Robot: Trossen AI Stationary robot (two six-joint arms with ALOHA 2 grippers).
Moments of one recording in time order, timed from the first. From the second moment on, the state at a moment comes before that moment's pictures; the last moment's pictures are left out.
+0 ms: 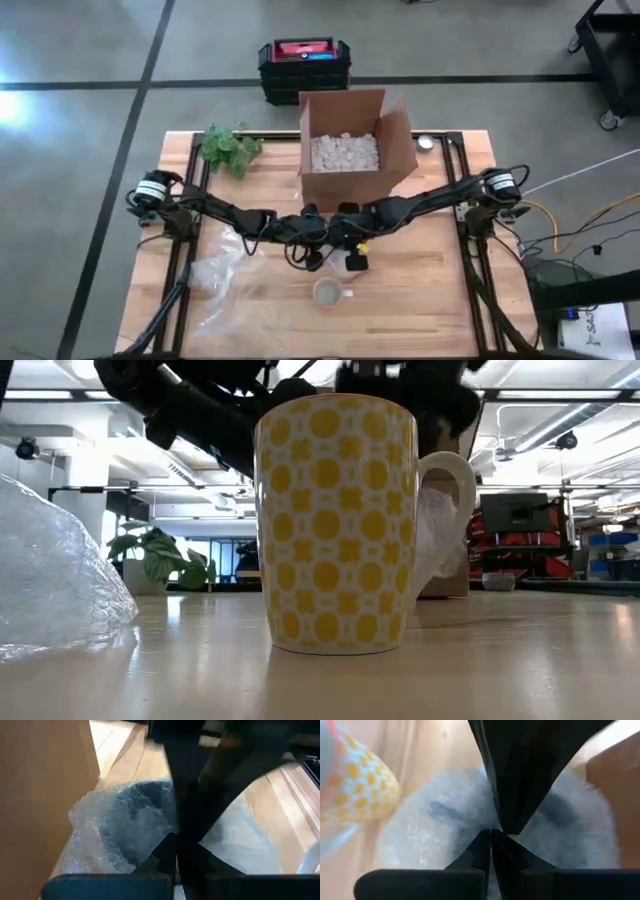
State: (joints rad) left arm -0.16 1.74 0.87 0.37 -0.17 -0.27; right arm 0.13 1.87 1.29 -0.58 0.00 0.03
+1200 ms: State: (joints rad) left arm -0.17 1.62 0.80 0.39 -0.20 -0.22; right arm 0.11 1.94 1.27 -0.49 0.00 0.00
